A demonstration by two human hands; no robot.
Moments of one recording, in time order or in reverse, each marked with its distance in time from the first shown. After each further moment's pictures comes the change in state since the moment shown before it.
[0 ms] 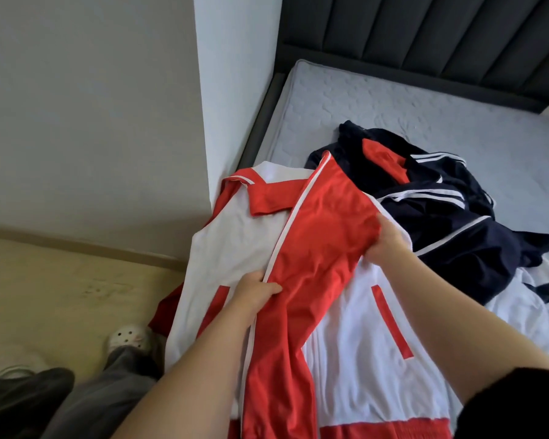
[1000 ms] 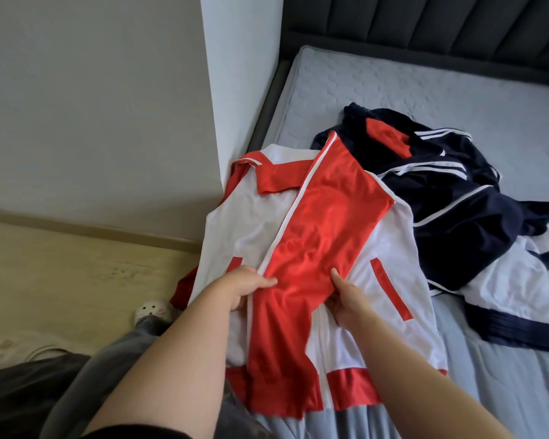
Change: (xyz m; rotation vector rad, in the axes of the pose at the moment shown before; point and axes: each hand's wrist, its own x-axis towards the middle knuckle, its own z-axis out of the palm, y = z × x) left_hand -0.047 -0.010 -0.035 0.090 -0.172 -0.240; right_hand -0.096 0.162 -0.015 0.296 -0.263 0.269
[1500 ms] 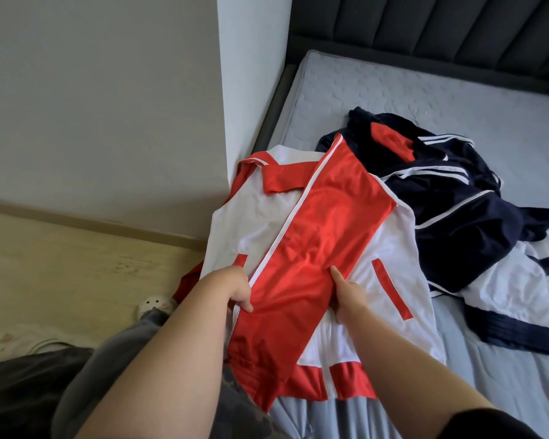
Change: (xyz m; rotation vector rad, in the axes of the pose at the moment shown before) left_hand -0.019 0.003 -0.024 0.875 0.065 -0.149; right_hand 0.013 0.007 0.003 -0.197 0.234 -0.062
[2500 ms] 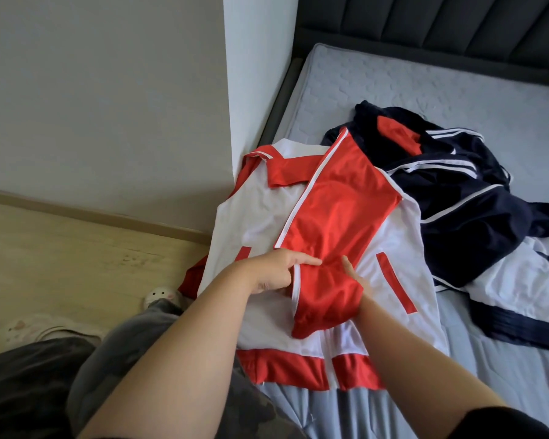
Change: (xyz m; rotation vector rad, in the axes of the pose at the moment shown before) left_hand -0.032 0.043 0.010 -0.396 -0.141 0.635; right_hand -0.035 -0.012 -0.005 -0.111 -0.188 -0.024
